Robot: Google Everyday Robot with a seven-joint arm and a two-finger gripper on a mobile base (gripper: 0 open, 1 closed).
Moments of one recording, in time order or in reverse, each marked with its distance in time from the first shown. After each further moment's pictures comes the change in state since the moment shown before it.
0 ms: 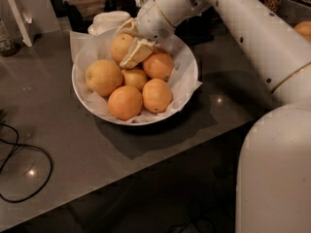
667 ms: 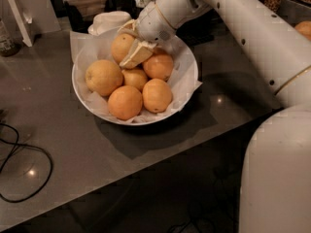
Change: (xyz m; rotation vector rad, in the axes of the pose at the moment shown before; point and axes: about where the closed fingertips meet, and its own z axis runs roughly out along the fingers) arm 0.002 0.006 0.001 -0.003 0.005 0.008
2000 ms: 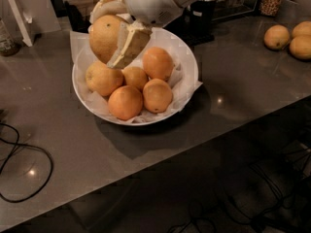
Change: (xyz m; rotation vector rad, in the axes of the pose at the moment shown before) arm -0.148 0.064 -0.072 0.259 -0.033 -0.269
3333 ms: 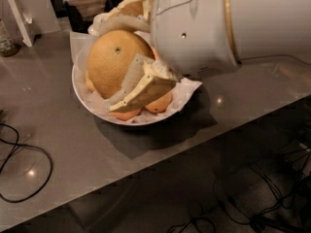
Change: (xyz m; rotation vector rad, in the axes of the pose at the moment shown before) arm -0.081 0.086 -0.087 0.270 0.058 0.124
